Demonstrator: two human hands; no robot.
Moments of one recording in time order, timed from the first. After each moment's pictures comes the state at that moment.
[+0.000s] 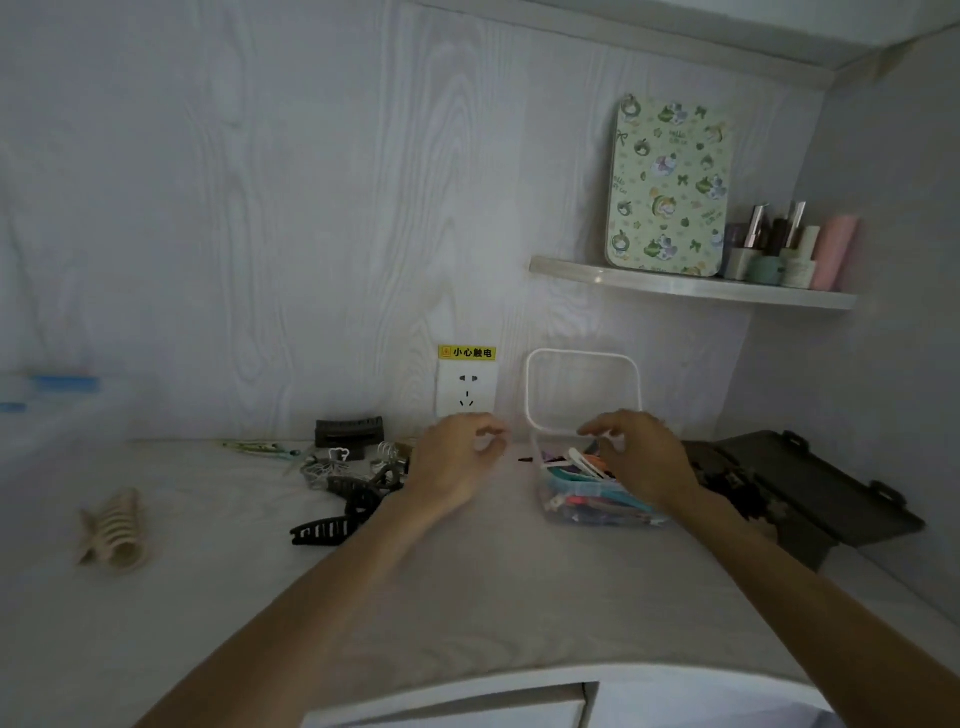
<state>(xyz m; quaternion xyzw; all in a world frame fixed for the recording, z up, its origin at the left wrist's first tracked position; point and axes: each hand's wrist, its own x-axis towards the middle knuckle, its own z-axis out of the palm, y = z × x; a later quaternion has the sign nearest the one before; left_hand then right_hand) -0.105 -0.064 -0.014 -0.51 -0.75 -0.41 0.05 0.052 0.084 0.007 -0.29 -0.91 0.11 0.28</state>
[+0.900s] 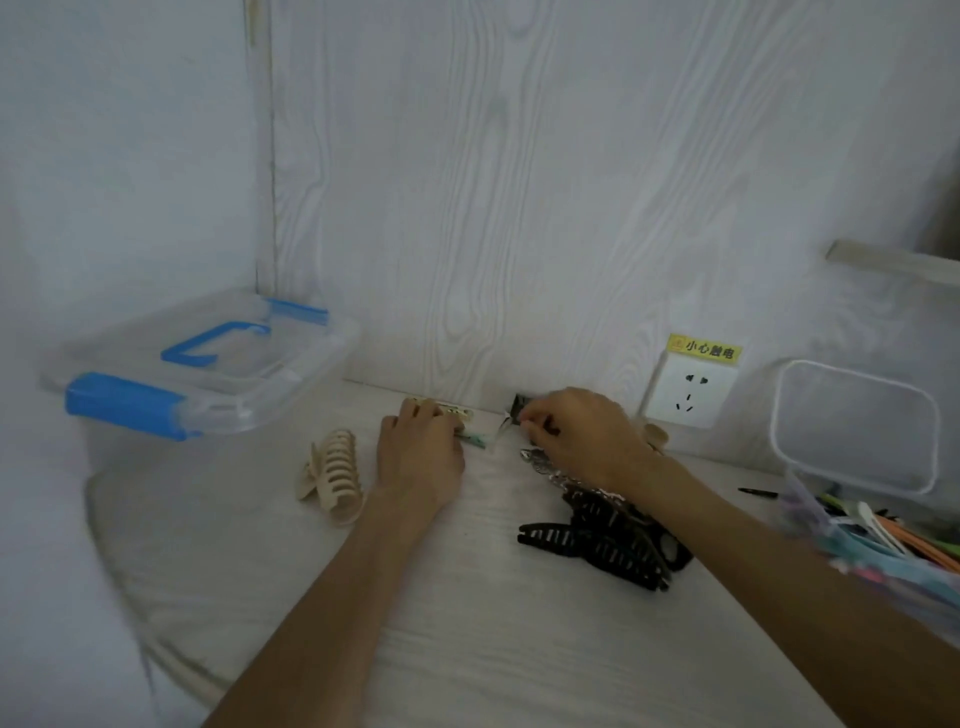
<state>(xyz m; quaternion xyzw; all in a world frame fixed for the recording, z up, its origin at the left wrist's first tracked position) -0.272 -0.210 -0.078 -0.30 -0.92 -0.21 0.14 -0.184 -0.058 -0.021 -0.04 -0.98 0.00 0.18</state>
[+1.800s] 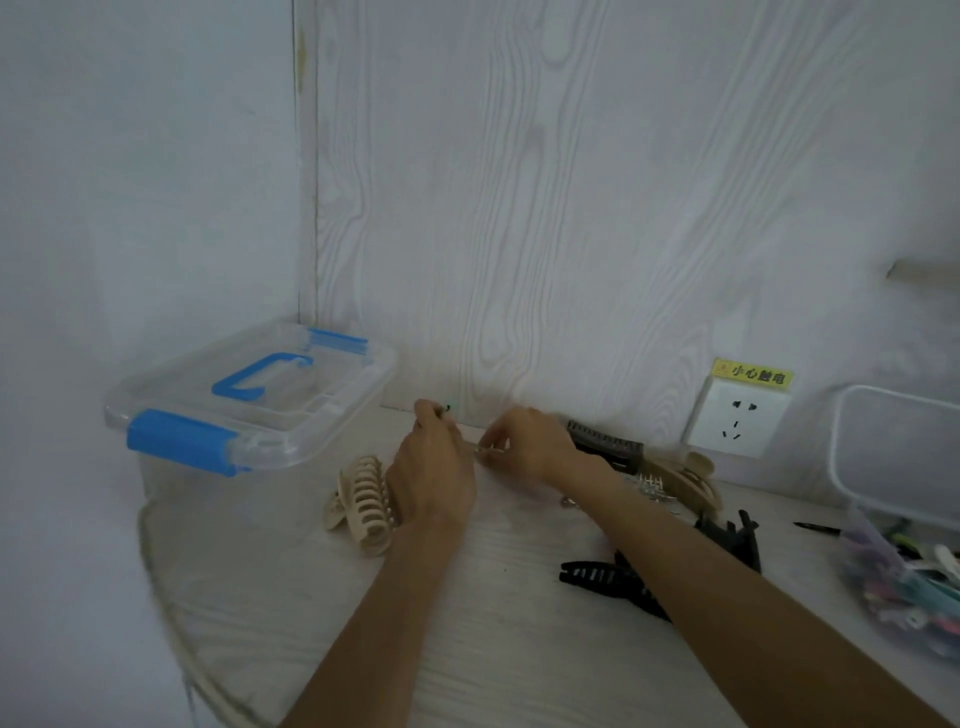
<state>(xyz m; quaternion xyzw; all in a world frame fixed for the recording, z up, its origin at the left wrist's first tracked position) -0.278 -0.215 -0.069 -0.10 -0.88 -0.42 0.20 -0.266 -0.097 -0.040 -0.05 -0.99 0.08 0.09</state>
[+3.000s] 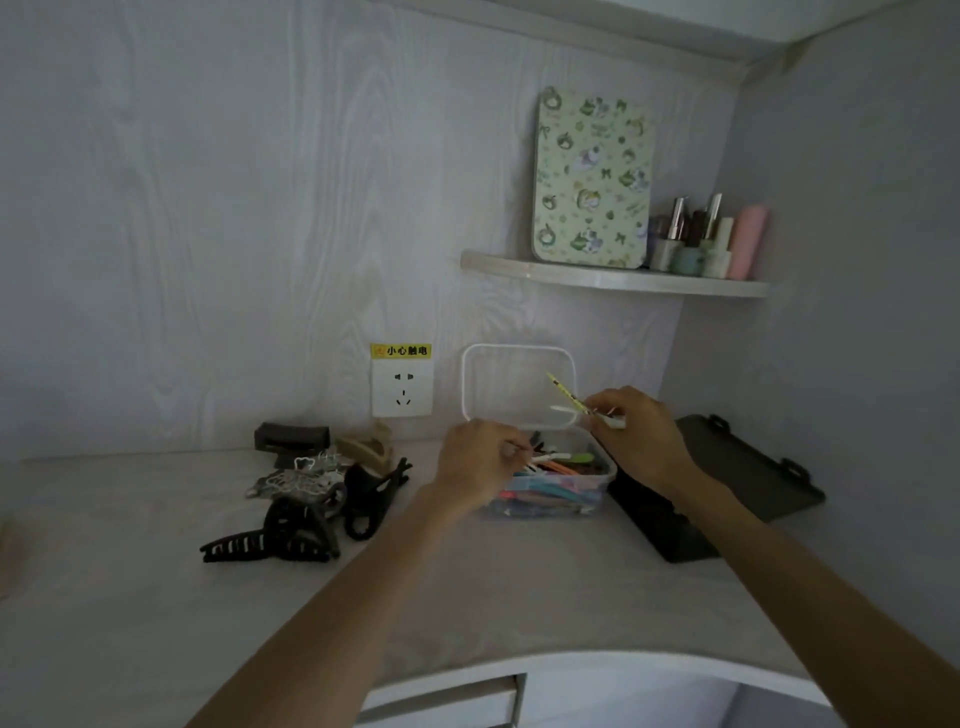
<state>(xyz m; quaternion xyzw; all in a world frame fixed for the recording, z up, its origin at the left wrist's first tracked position) -0.054 0.008 -0.016 -0.58 -0.73 -0.36 0.05 0.103 0.118 0.024 -0.33 -0.88 0.12 0.34</state>
